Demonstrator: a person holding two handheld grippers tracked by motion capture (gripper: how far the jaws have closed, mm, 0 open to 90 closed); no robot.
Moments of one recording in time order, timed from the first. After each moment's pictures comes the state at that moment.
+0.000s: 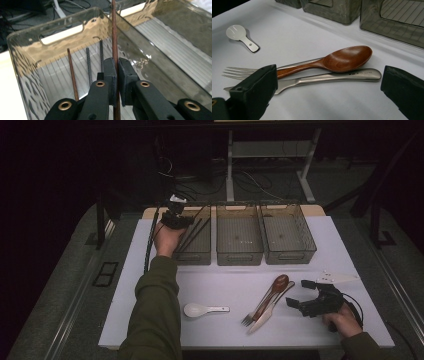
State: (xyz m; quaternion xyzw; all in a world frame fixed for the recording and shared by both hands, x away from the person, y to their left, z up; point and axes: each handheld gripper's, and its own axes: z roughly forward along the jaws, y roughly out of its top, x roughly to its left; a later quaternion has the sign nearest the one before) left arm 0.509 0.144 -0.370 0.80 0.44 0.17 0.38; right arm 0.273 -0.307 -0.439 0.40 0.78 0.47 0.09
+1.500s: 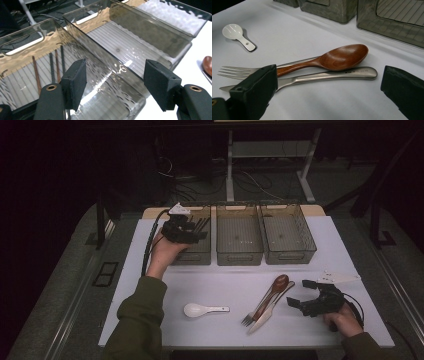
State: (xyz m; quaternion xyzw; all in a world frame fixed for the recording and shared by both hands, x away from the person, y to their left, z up) left arm 0.432 0.129 -0.343 0.82 0.34 0.15 0.43; right arm 0.274 -0.309 -0.441 0.40 0.78 0.46 0.09
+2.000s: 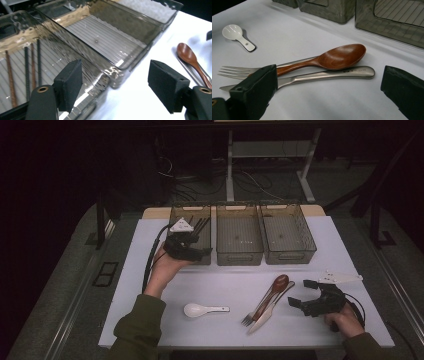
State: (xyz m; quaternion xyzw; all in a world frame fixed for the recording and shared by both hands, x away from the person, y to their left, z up) left arm 0.390 0.121 -0.358 0.83 0.31 0.13 0.45; right arm 0.273 -0.312 -0.440 0.40 0.78 0.47 0.09
